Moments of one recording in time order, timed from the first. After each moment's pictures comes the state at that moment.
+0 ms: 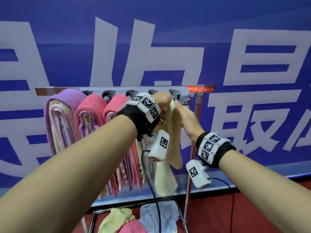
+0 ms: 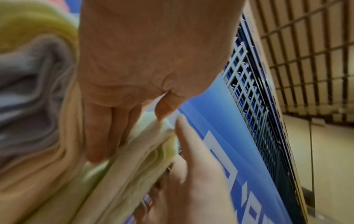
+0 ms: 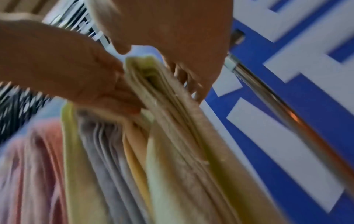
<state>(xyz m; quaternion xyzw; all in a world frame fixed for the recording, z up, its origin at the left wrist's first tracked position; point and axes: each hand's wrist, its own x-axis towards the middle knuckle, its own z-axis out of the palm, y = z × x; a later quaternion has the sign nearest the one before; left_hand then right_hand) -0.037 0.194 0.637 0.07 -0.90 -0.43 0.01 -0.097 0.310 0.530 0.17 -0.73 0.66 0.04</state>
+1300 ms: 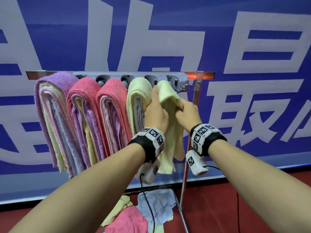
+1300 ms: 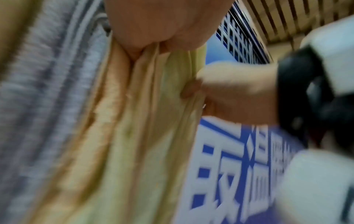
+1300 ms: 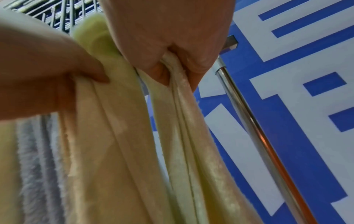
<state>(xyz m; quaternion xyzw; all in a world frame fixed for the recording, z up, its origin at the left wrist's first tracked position) -0.033 0.211 0.523 0.04 -0.82 -0.44 0.36 -0.105 0.322 0.510 0.21 -0.85 0.44 0.20</state>
